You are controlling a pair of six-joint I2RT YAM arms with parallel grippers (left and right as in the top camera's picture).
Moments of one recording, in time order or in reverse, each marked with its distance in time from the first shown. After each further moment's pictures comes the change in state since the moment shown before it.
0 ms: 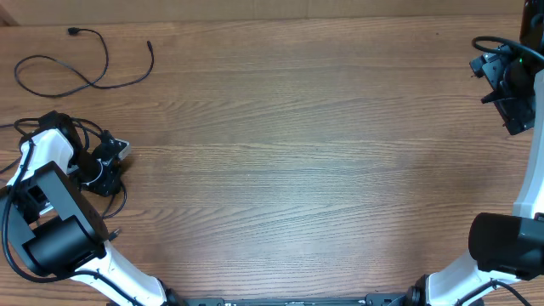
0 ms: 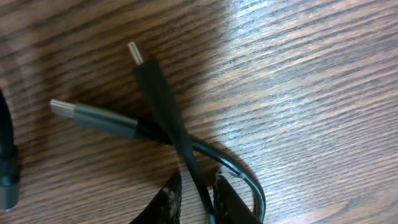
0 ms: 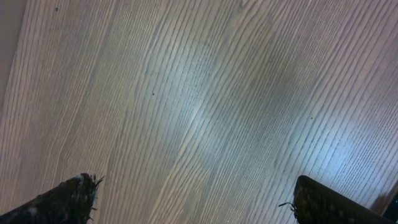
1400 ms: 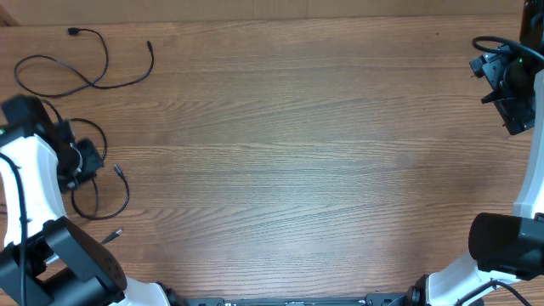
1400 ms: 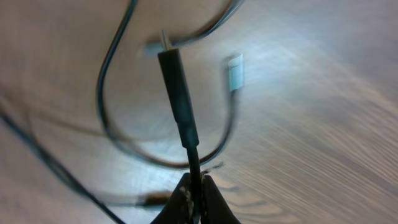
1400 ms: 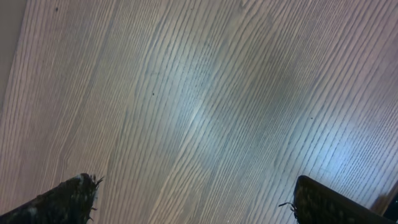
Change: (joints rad) left arm 0.006 -0.305 0.045 -0.132 -0.018 -0.906; right arm 0.000 0.000 0.000 0.000 0.000 0.000
